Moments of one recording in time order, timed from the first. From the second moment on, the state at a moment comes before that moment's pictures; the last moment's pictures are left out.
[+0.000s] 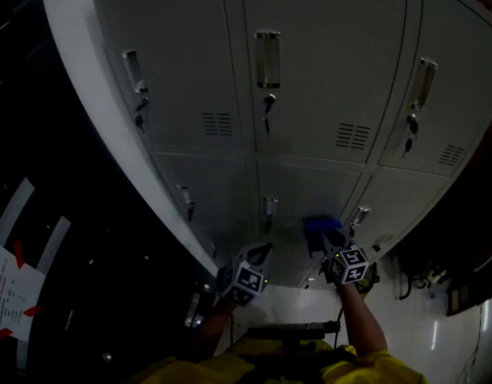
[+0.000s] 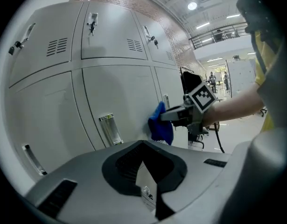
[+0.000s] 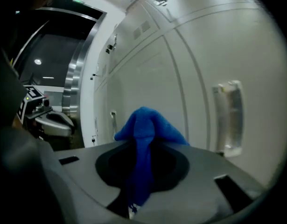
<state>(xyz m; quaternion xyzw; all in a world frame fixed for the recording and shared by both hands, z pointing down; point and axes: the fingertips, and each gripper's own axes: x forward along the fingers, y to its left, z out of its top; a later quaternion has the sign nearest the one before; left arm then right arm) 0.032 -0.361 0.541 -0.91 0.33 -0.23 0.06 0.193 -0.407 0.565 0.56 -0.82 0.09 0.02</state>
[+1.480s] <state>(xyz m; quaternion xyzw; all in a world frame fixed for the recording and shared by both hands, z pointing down) 0.056 -0.383 0.551 -0.92 0.30 -0.24 0.07 0.231 -0.423 0.669 0.58 -0.79 0.16 0.05</state>
